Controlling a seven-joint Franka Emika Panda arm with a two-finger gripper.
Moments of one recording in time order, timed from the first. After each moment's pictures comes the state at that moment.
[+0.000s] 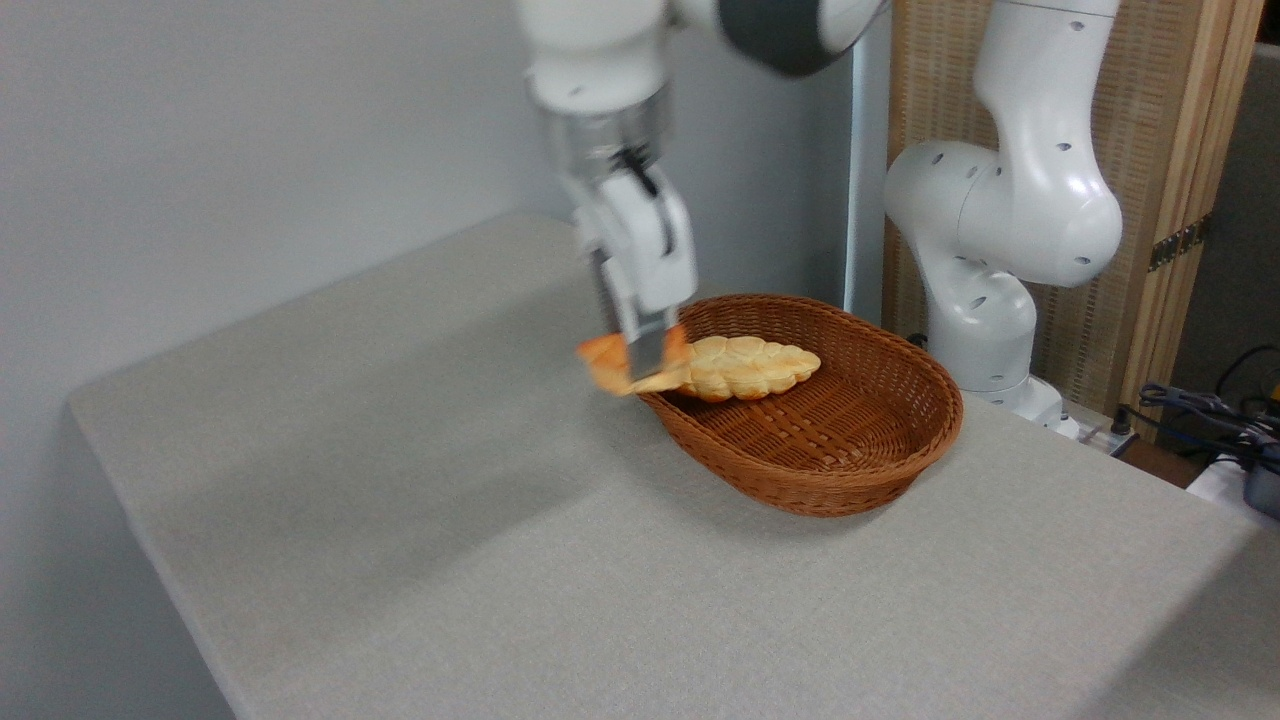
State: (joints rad) arm -0.08 -0.24 0.08 -2.04 -0.19 1.68 1.11
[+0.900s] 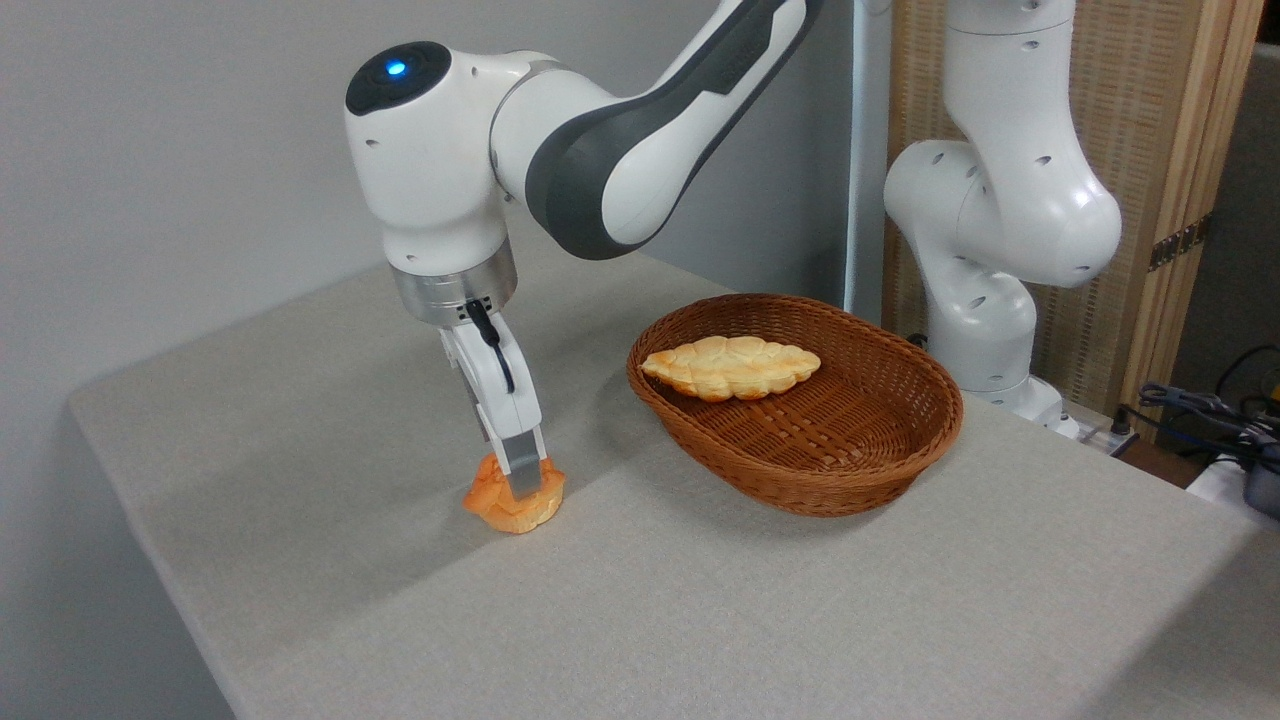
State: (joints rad) arm -0.10 0.05 -0.06 -1.97 -0.21 1.95 0.96
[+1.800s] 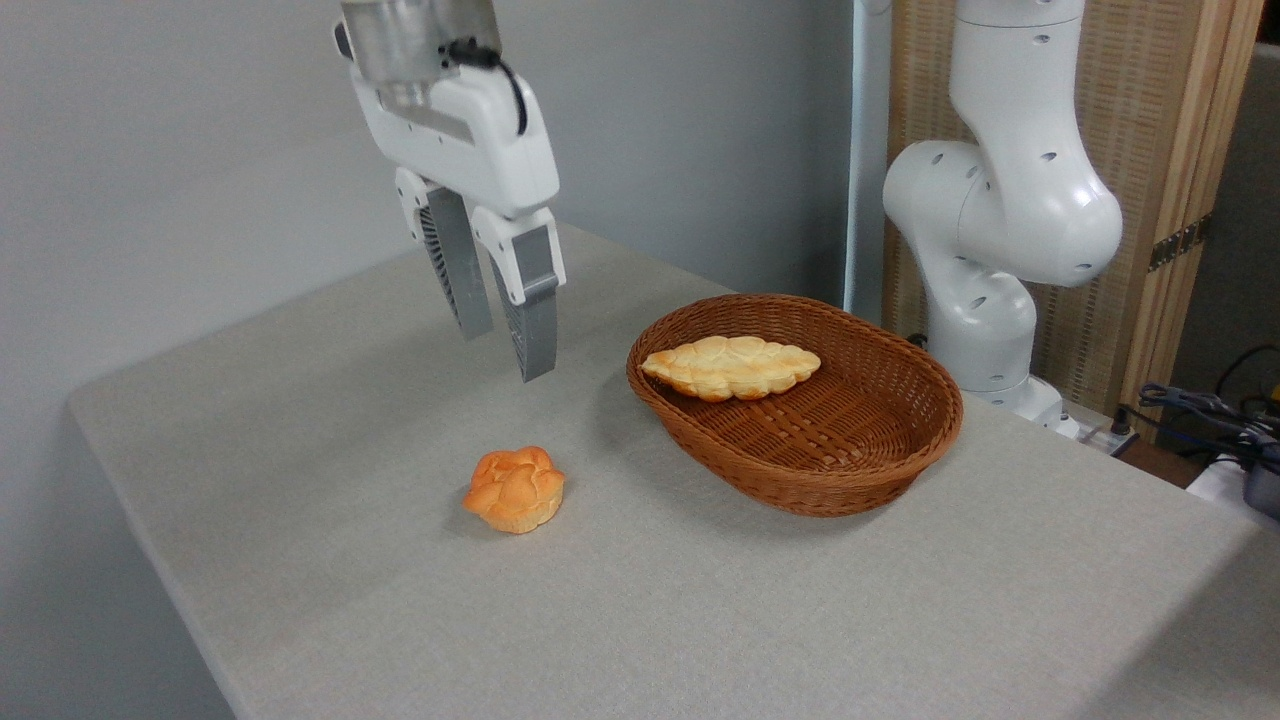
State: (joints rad) arm -0.07 -0.02 -0.02 -1.61 0.01 1.61 0.72
